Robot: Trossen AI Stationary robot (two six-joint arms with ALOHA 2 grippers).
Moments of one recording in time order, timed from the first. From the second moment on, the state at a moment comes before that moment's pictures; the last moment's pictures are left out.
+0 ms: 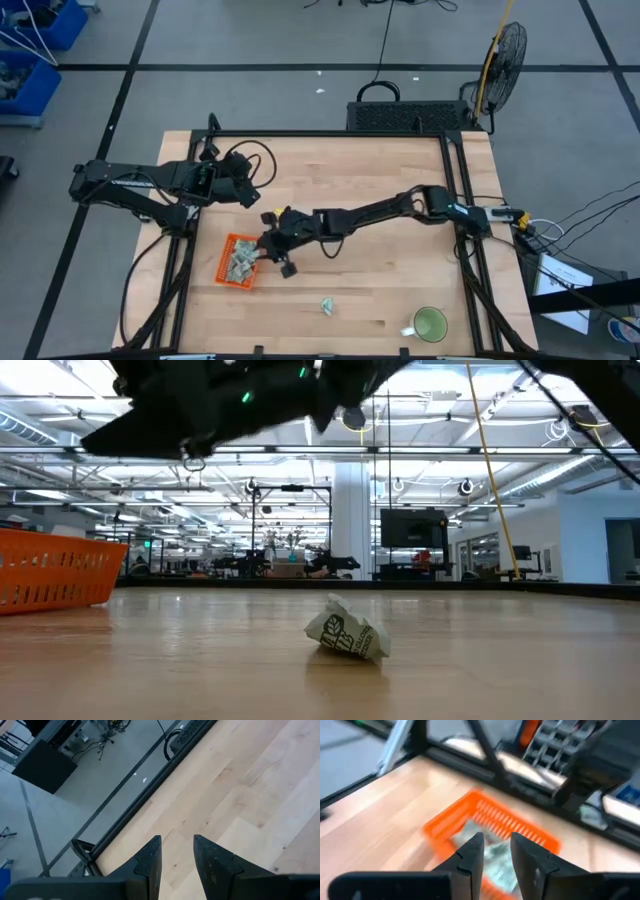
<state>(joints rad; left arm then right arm) -0.05 1.15 1.14 -1.16 -0.78 -0.53 0.11 2.30 1.77 0.16 -0.19 -0.30</state>
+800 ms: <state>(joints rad) -0.07 1.15 1.14 -1.12 -0.68 -0.56 0.44 1.87 0.98 0.36 -0.19 -0.22</state>
